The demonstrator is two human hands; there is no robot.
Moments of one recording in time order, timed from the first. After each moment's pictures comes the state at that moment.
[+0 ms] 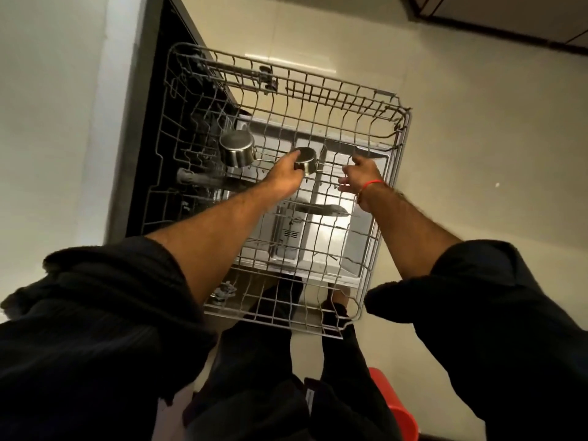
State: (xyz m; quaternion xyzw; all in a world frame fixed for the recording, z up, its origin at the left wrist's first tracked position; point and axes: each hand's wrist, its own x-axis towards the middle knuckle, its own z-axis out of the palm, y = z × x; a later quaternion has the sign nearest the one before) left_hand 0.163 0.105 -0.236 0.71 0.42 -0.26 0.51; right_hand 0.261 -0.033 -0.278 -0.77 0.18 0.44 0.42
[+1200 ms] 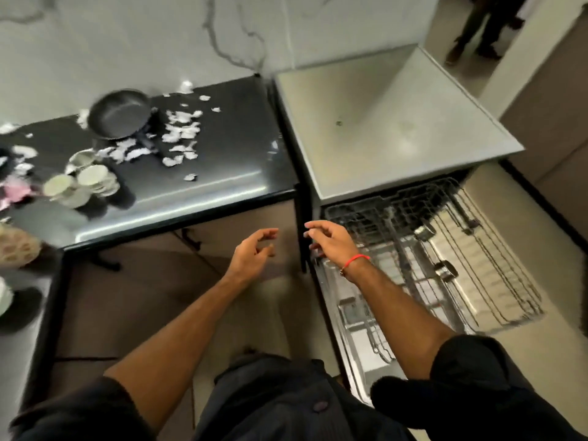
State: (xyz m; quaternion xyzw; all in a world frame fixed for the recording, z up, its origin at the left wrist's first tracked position) left_hand -0.315 -0.103 -0.036 0.53 0.67 0.33 0.40; right_hand -0.112 -0.056 -0.022 -0.56 -0.50 0.59 0.30
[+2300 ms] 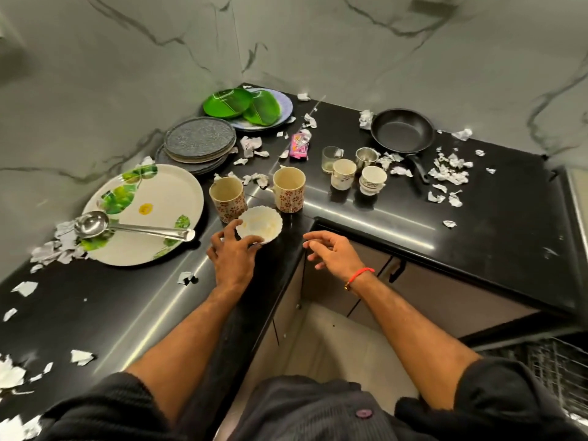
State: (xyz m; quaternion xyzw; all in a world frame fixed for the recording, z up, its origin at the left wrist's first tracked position) left_hand -0.763 -0.339 -0.026 0.28 0.93 0.23 0.02; right_hand -0.609 -0.171 0.004 -0.30 -0.74 0.60 0.10
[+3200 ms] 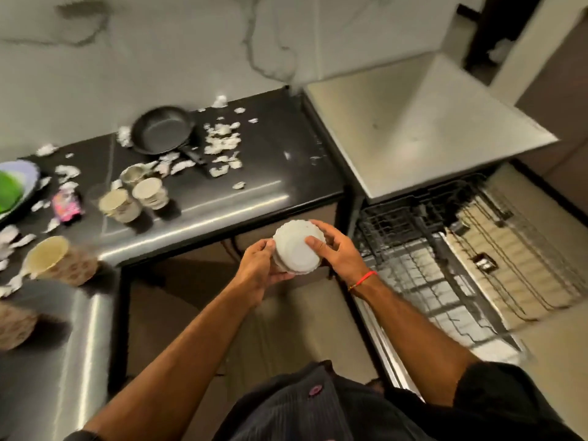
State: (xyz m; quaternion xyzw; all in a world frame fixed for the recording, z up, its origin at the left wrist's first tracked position) left_hand -0.424 -0.146 0.025 0.24 0.65 0.40 0.60; right_hand -0.250 -0.110 -0.014 -0.46 -0.50 0.61 0.41
